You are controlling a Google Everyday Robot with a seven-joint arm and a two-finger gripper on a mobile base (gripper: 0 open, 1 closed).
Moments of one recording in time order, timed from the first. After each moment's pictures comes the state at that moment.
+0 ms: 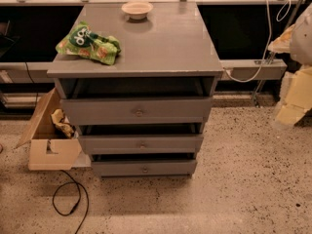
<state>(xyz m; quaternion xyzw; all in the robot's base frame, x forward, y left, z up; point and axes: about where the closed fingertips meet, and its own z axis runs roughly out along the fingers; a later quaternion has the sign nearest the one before) 0.438 -0.216 0.978 -0.60 0.78 -0.04 0.16</state>
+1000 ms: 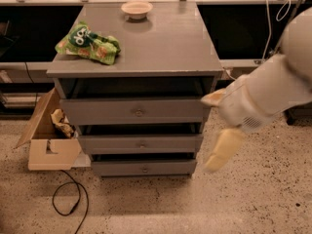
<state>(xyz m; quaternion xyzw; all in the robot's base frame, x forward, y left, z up) 0.430 -0.114 0.856 -0.64 0.73 0.11 0.22</state>
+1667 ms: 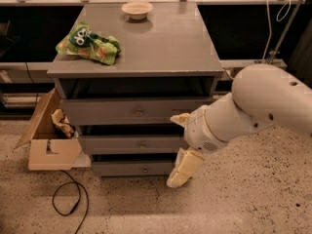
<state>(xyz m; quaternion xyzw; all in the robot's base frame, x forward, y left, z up) 0.433 -0.037 0.781 -0.64 0.70 0.18 0.26</state>
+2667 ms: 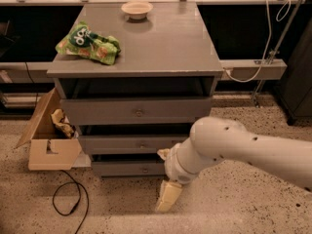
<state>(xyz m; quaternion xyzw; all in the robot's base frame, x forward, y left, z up) 0.425 -0.009 0.640 -0.66 0.70 0.17 0.20</state>
